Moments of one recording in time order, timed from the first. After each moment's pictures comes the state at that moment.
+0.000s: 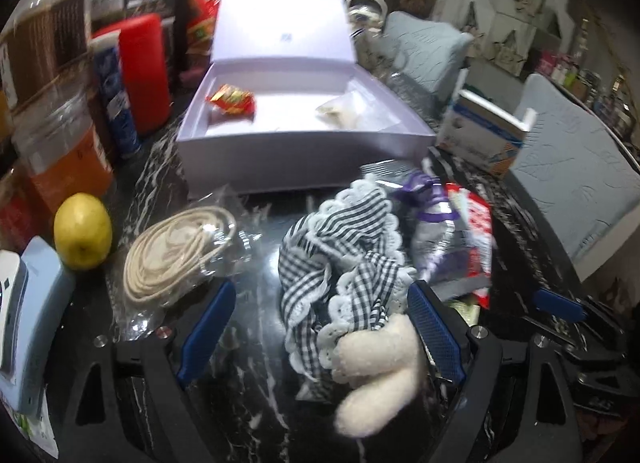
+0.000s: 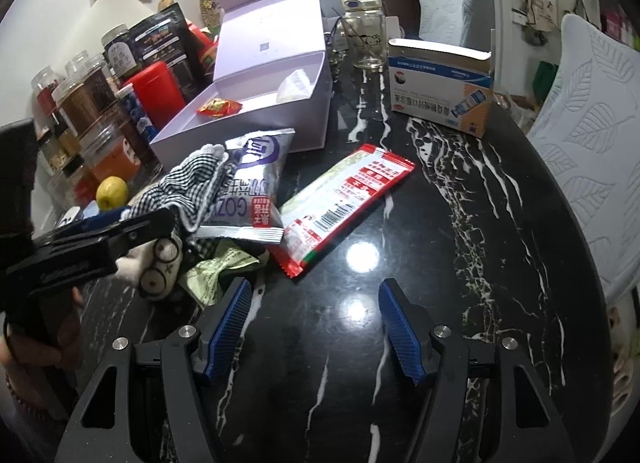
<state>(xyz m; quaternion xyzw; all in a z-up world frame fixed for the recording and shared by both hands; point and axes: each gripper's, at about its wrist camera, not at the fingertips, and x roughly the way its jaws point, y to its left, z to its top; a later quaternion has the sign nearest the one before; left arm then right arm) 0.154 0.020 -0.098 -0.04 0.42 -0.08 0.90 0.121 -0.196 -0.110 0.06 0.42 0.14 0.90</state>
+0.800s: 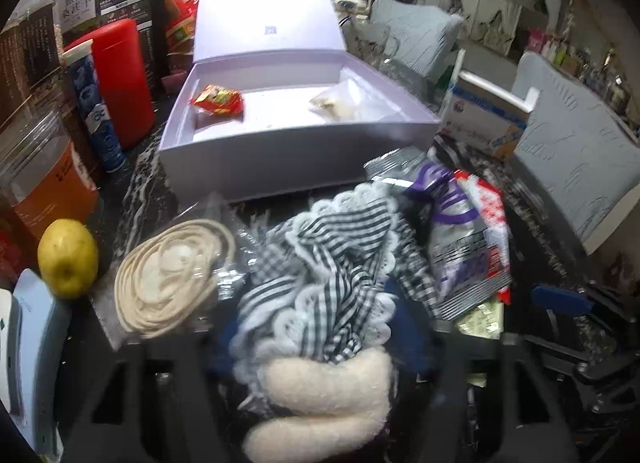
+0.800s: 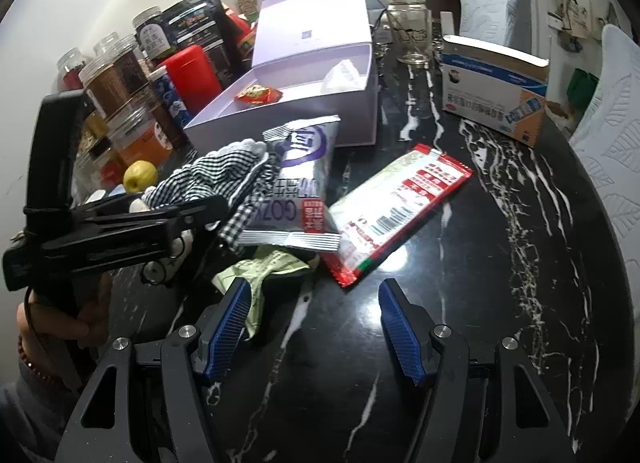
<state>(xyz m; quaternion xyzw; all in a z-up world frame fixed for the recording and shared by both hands) 0.169 0.017 -0.108 0.00 0.43 -0.10 0.90 0.131 -0.170 -0.113 0.05 0.42 0.21 0.88</state>
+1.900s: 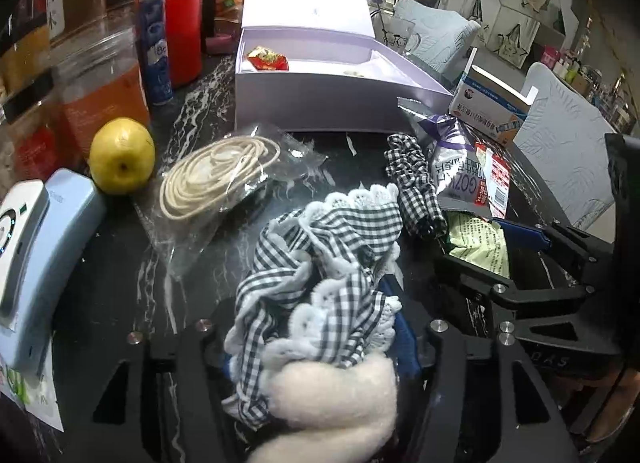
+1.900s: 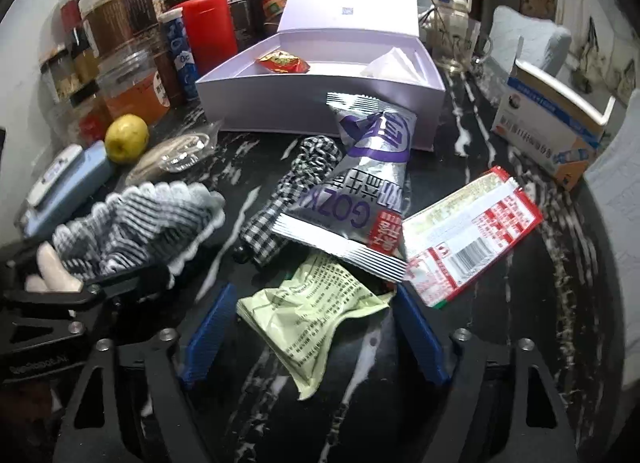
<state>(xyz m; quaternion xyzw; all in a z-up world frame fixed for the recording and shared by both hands) 0.109 0.053 -0.119 -0.04 0.44 -0.09 0.89 0.148 -0.102 -0.129 -0.06 0.43 0.18 0.88</state>
